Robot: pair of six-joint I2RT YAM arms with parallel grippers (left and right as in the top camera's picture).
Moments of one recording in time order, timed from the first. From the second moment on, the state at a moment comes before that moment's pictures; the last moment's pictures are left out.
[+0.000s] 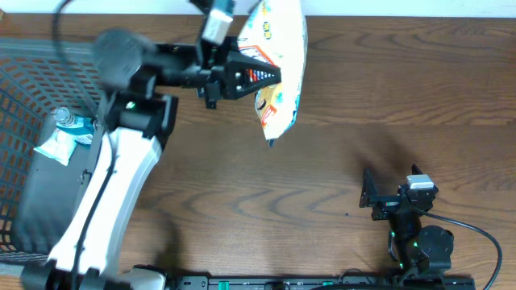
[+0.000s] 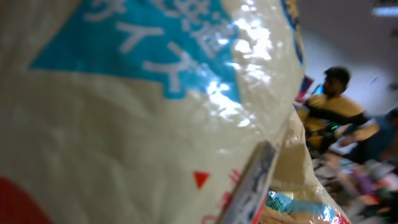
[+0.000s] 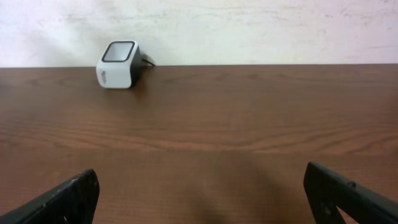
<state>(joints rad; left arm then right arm) -0.23 1.48 1.36 0.57 1.44 -0.86 0.03 0.01 0.06 -0.20 -0.06 0.04</state>
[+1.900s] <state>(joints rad) 0.08 1.41 1.79 -1.12 -0.33 -0.42 0.03 0.01 0.06 -0.20 -0.06 0.04</state>
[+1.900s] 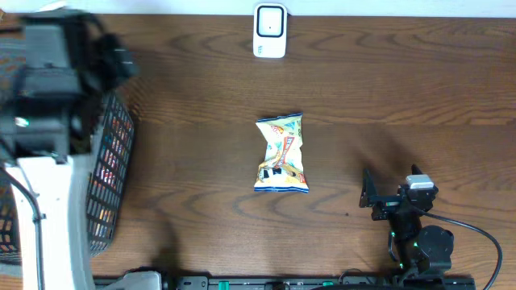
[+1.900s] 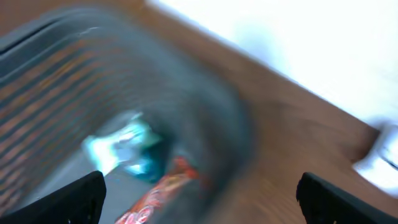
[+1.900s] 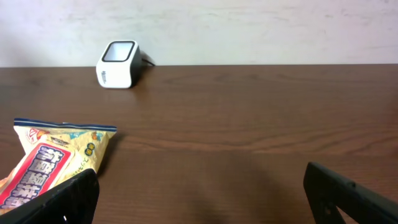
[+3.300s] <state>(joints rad) 0.40 1.86 1.61 -1.09 -0.12 -0.61 0.03 0.01 0.06 -0.20 -0.06 0.04</state>
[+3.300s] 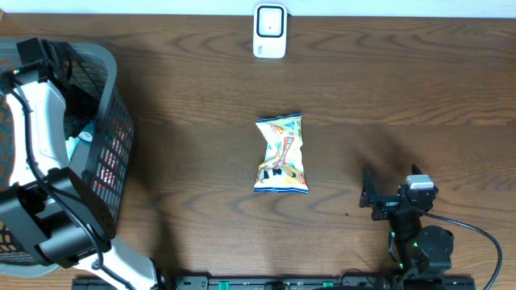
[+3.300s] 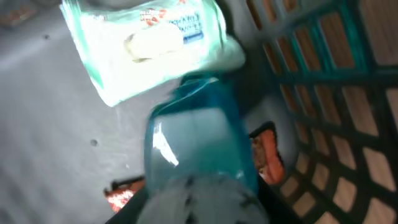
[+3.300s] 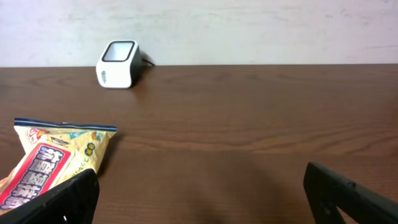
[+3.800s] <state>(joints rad) 0.40 1.69 1.61 -1.09 -0.11 -0.61 0.03 0.01 0.06 -0.20 -0.06 0.04</state>
